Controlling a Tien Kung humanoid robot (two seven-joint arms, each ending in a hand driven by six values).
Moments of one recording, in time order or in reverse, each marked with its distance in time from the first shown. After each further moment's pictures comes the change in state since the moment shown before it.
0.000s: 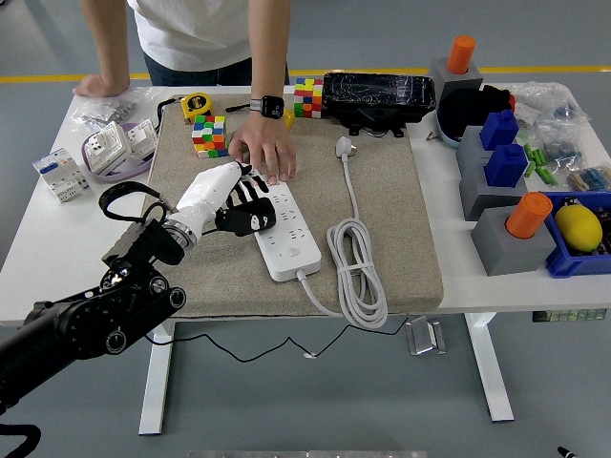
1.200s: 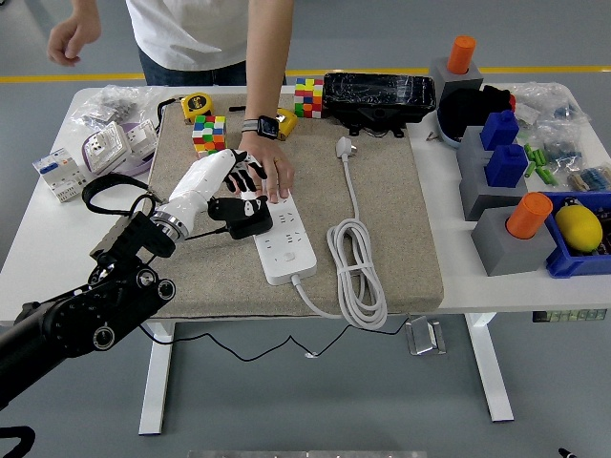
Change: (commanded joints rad) left arm 0.041 0.026 -0.095 -0.068 -0.005 -0.014 -0.064; right arm -0.004 0.001 0.007 0.001 0.000 0.001 -0.001
